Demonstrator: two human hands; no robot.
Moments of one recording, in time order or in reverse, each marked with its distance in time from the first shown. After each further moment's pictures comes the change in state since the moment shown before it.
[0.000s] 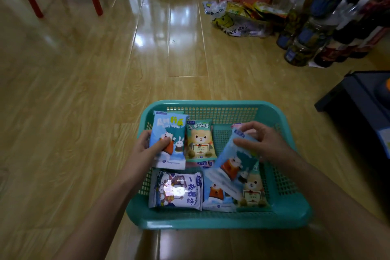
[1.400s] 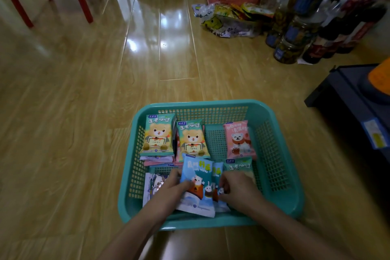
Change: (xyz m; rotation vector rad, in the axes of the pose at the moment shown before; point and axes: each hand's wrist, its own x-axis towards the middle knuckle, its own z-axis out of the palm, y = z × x) left_hand -0.044 -0.032 0.055 0.077 -0.245 -0.269; right_hand -0.041 0.062 0.063 -0.684 -0.098 0.112
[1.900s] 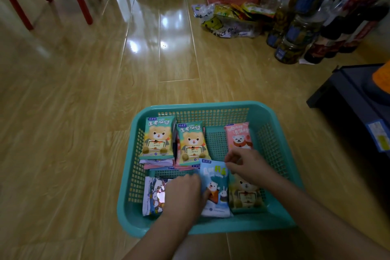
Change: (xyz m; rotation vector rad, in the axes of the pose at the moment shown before) left_hand 0.016 0.008 0.036 1.435 0.279 0.247; right_hand 0.026 0.001 -0.054 0.172 0.061 -0.037
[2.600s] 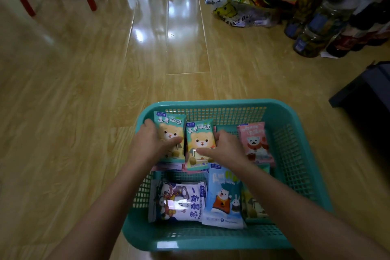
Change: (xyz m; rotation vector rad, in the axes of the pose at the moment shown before) left_hand 0.089 -0.099 -0.038 -0.510 0.204 -0.366; right_hand 0.071 -0.052 0.045 0.064 0.076 0.157
